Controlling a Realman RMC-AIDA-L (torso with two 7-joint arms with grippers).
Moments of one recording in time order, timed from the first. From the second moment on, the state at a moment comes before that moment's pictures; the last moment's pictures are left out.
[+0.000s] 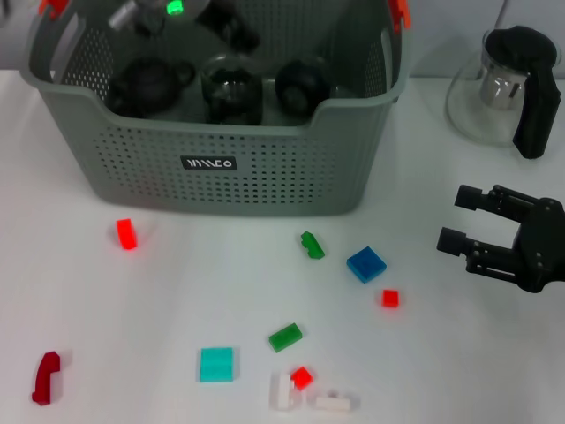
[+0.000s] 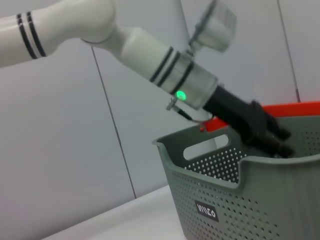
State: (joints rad) left arm -1.05 -2.07 1.20 0.83 2.85 0.88 -2.38; right arm 0.35 2.07 -0.73 -0.65 -1.75 -1.69 1.26
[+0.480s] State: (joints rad) left arm -0.71 -2.05 0.68 1.32 1.77 1.55 -2.16; right arm 0.35 2.07 -0.73 -0.63 -1.75 -1.69 1.26
